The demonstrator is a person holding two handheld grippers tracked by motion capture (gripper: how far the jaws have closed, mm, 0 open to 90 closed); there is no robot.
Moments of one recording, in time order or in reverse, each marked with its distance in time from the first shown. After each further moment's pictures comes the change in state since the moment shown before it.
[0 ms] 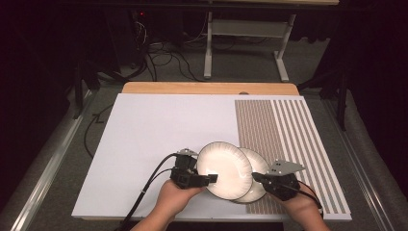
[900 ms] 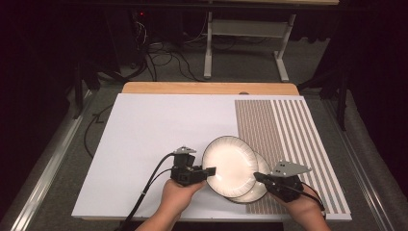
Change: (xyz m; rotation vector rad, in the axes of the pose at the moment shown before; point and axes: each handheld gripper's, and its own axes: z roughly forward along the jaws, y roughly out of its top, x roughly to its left) left arm 0.000 0.000 0.001 -0.124 0.023 -0.054; right arm -0.001 -0.002 -0.009 -0.040 -0.001 0.008
